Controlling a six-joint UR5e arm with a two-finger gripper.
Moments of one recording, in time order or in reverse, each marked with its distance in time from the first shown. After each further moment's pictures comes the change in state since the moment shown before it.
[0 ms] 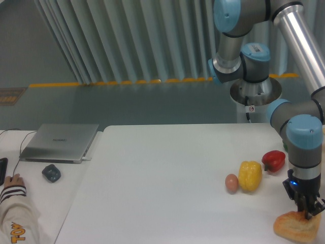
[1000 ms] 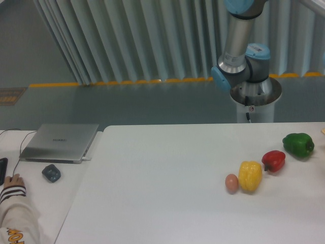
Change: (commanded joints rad) arm 0.361 0.160 0.009 -0.130 -0.023 0.543
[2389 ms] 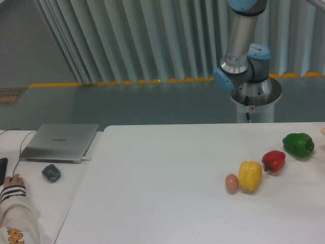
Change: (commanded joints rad) arm -0.006 0.043 -0.074 -0.007 -0.074 0.026
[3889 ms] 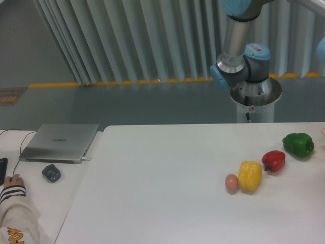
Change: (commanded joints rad) arm -0.131 -0.075 0.189 -0.344 0.083 -0.089
